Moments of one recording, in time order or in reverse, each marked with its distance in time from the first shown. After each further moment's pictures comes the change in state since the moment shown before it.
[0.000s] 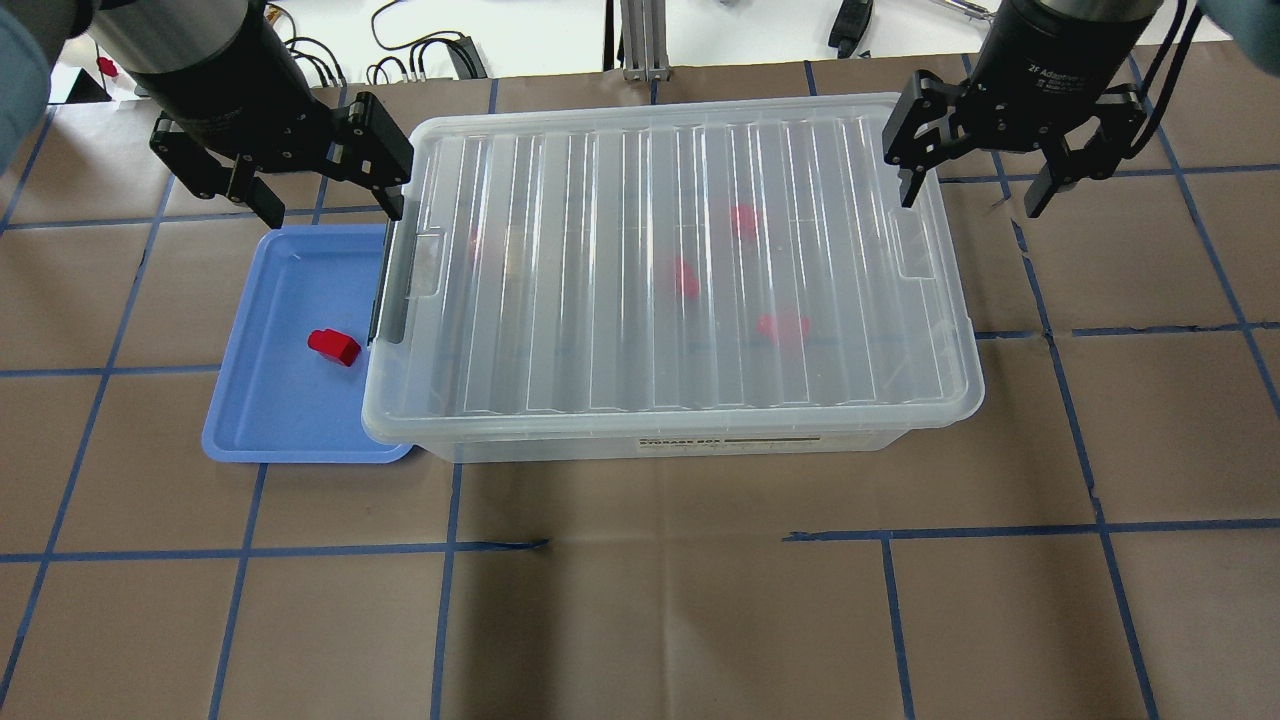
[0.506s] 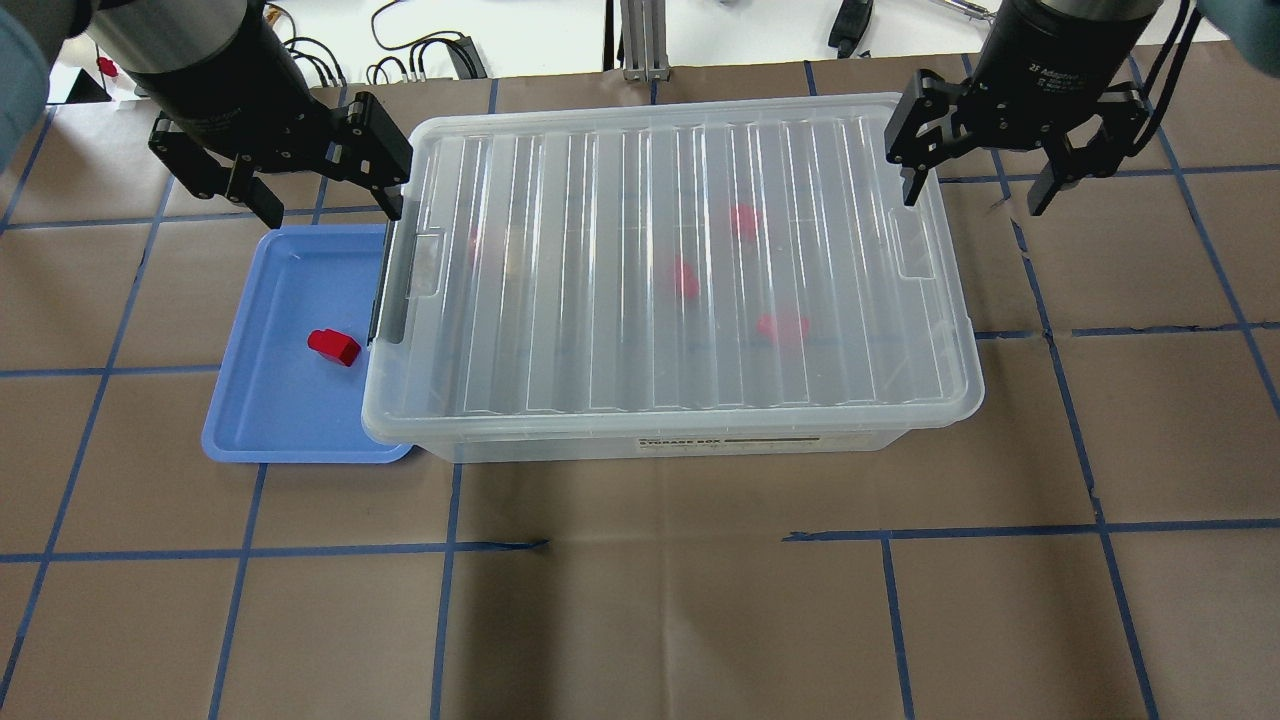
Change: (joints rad) left arm 0.000 0.000 0.000 0.000 0.001 0.000; right arm 0.000 0.003 0.000 -0.008 -0.010 0.006
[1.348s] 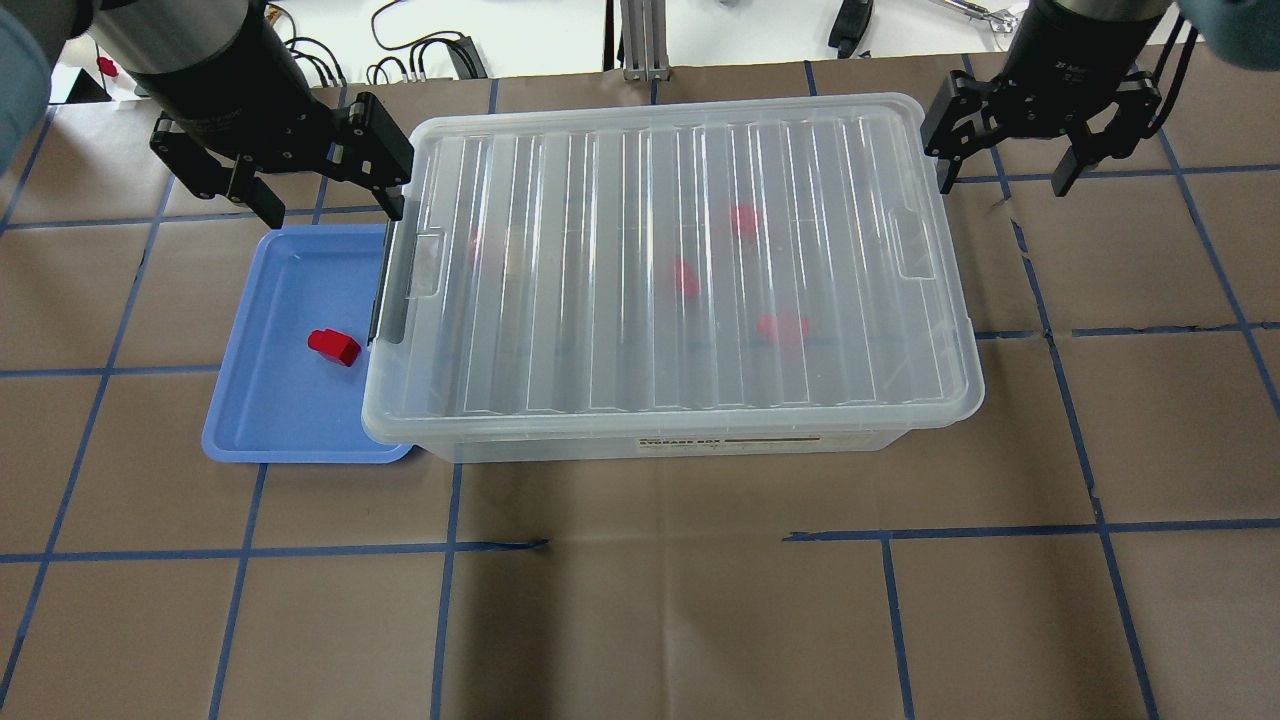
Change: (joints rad) left arm -0.001 0.000 -0.001 0.000 0.000 0.000; right arm -0.102 0.099 0.015 -0.095 -0.033 -0.162
